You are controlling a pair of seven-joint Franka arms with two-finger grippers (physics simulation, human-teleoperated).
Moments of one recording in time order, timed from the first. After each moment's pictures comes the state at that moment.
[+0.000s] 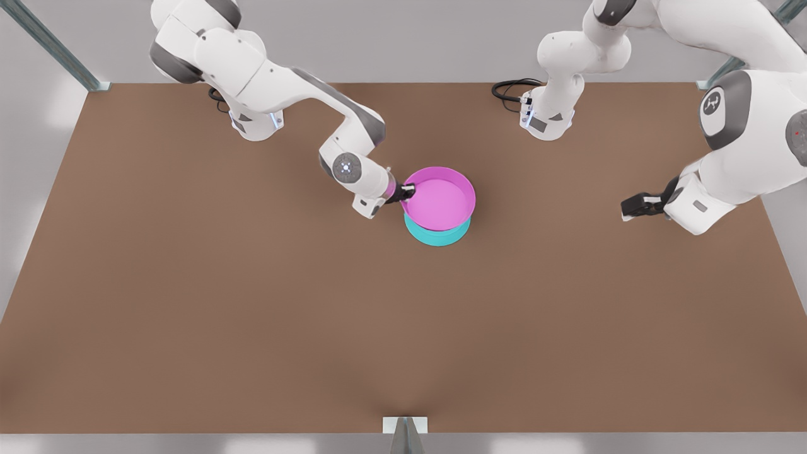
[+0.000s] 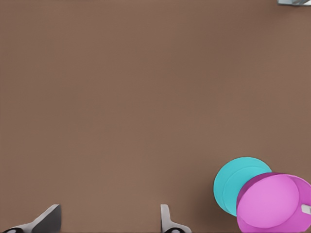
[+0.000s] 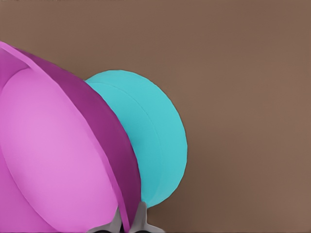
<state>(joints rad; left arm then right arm) -0.05 0.22 0.00 -1.29 -0.02 1.40 -0.08 0.17 0.55 0.75 -1.98 0.16 2.56 0.57</state>
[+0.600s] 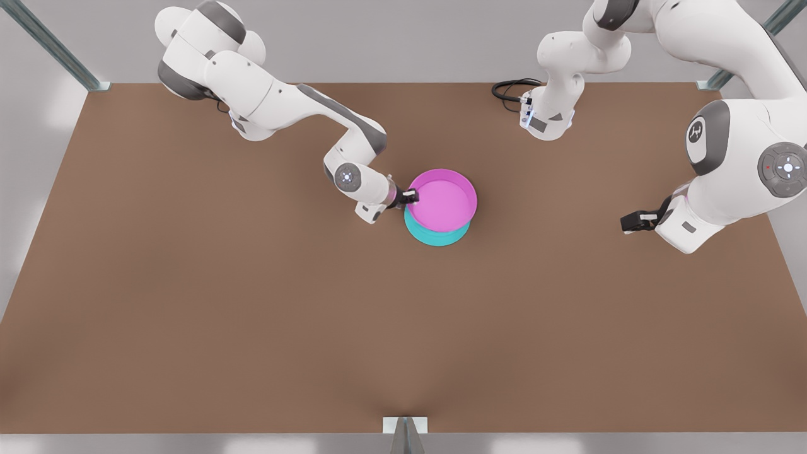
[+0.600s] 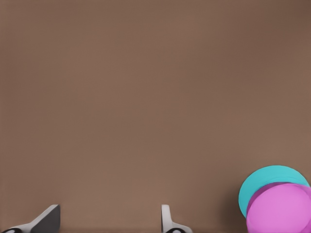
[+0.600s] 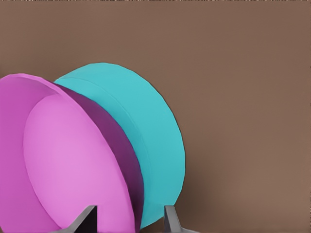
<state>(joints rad) -0.05 0.26 0.00 -1.30 0.05 1.40 -0.08 0.17 0.63 0.74 -2.01 0.15 2.65 0.56</state>
